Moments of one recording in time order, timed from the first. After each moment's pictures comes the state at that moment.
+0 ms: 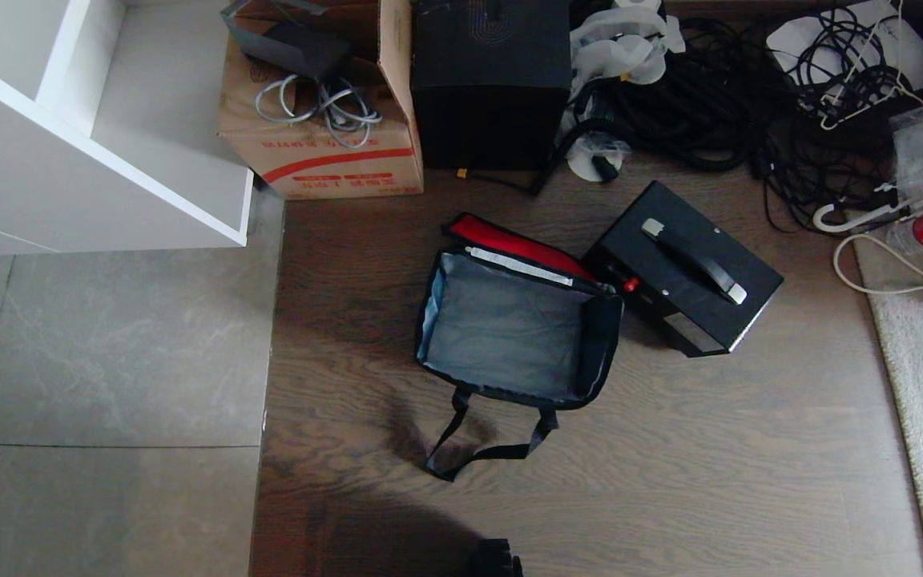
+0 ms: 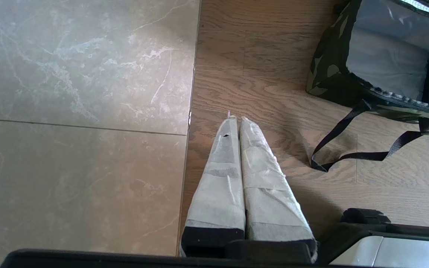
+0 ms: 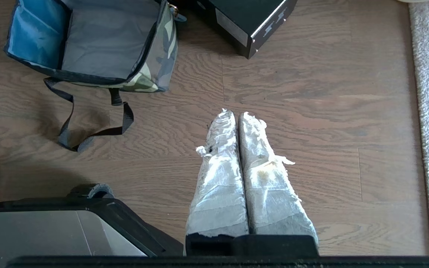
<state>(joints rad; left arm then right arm) 0.00 0.00 0.00 -0.02 0.02 -0.04 0.00 0.00 0.00 -0.01 0.00 0.04</state>
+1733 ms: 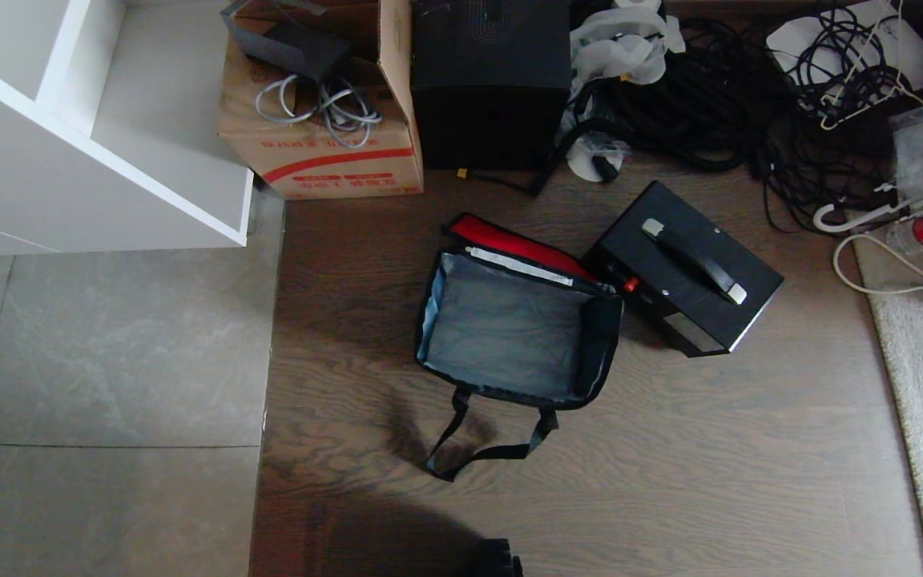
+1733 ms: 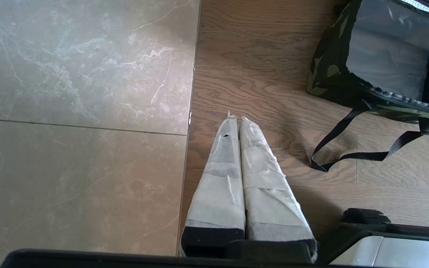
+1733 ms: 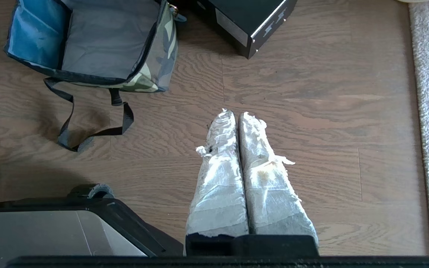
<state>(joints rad) 0.00 0.00 0.00 -0.02 0.02 -0.04 0.00 0.00 0.00 -0.01 0.00 0.04</state>
